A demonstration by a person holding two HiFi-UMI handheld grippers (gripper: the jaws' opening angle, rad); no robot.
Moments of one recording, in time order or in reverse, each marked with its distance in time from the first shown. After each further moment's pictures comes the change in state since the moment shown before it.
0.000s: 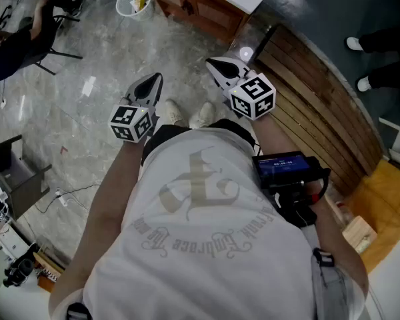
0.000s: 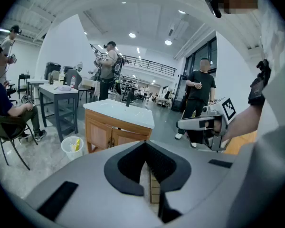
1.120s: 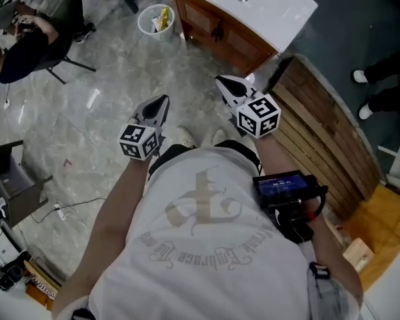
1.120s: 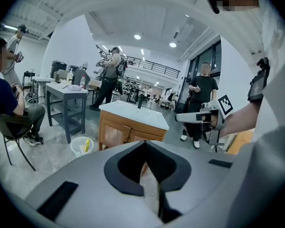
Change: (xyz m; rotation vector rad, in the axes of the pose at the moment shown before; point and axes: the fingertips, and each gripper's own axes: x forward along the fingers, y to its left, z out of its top) left arm -0.038 0.116 0.000 -0.035 -0.019 0.014; right arm 0.110 0.023 0.036 0.005 -0.015 -0.035
